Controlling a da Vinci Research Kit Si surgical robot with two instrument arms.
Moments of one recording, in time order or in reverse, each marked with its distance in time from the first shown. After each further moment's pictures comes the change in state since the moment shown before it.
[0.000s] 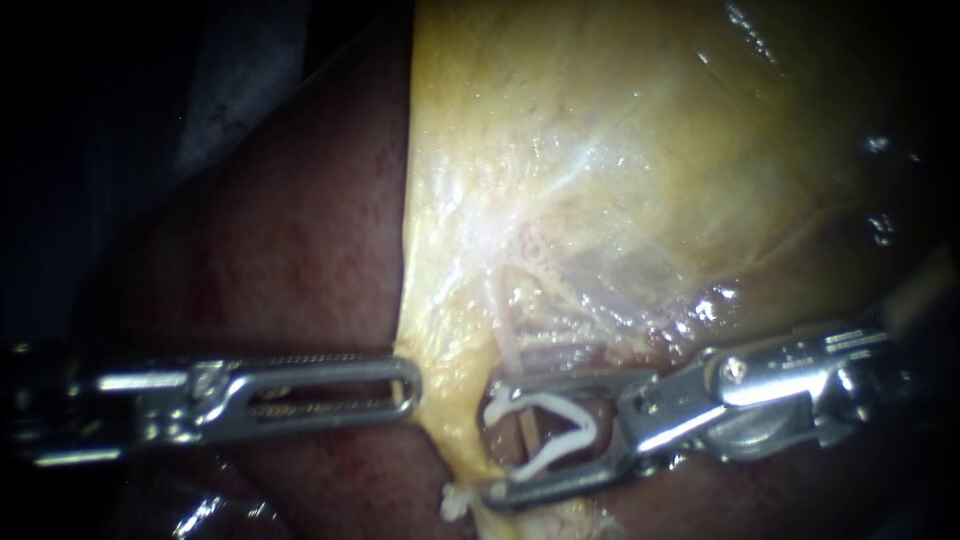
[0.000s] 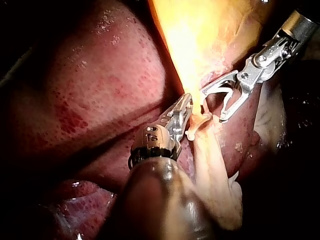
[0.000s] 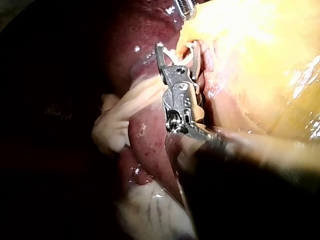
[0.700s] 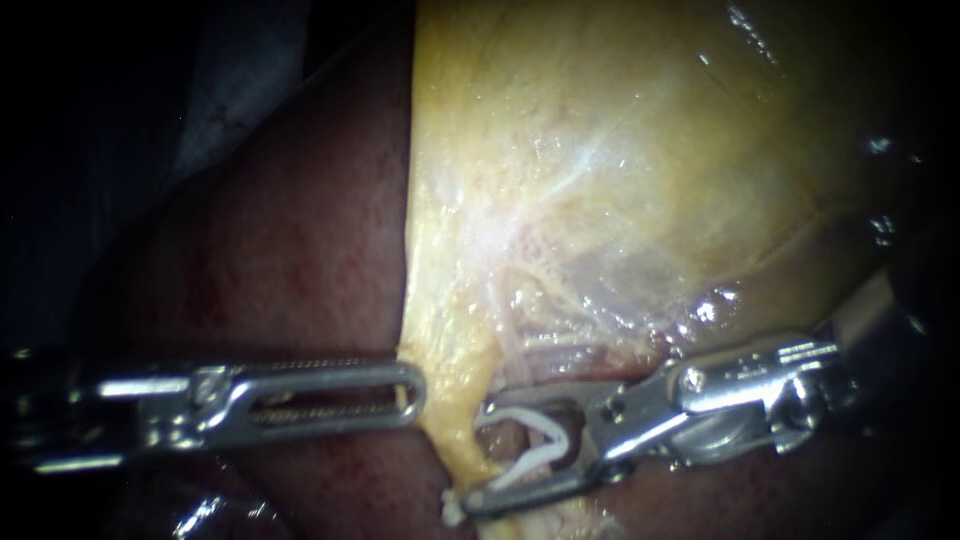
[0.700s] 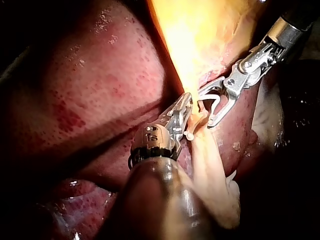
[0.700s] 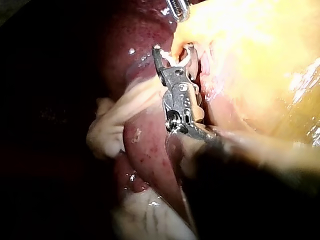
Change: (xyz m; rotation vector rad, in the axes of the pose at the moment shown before) right arm -0.001 0.001 0.003 0.014 -0.021 -0.001; left arm 0.000 -0.001 0.000 -0.001 -0.001 0.001
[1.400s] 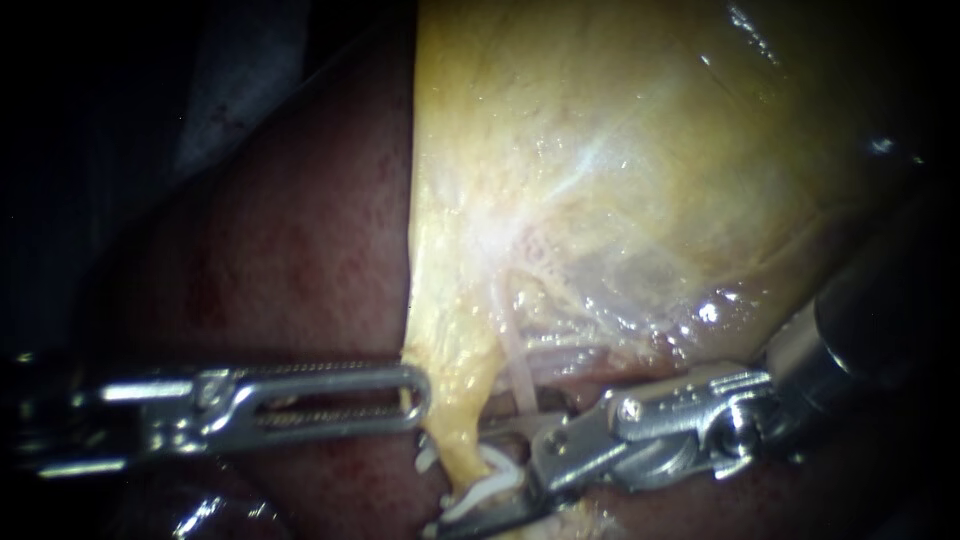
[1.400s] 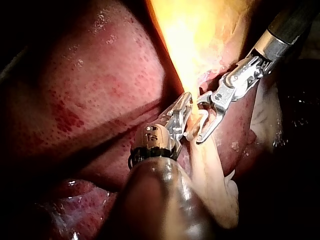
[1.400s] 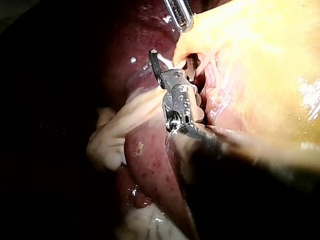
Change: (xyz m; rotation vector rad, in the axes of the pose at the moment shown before) right arm -0.001 0.000 0.004 0.038 -0.018 0.027; left arm 0.000 0.000 0.000 -0.002 0.000 0.001
